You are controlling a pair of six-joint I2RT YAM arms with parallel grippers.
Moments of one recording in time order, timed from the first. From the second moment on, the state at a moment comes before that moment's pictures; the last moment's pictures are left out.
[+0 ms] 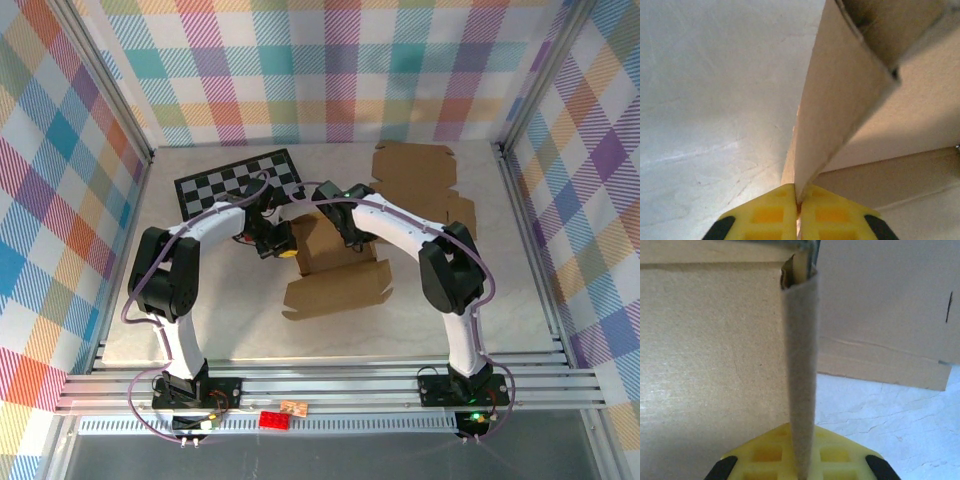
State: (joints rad) left arm -0.33 1.87 1.29 -0.68 0.51 -0.57; right arm 0.72 2.04 1.69 -1.10 0.56 0.54
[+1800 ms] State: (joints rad) left arm -0.57 1.83 1.25 -0.61 -0.05 -0.74; right arm 0.72 1.96 1.55 -1.02 0.52 0.62
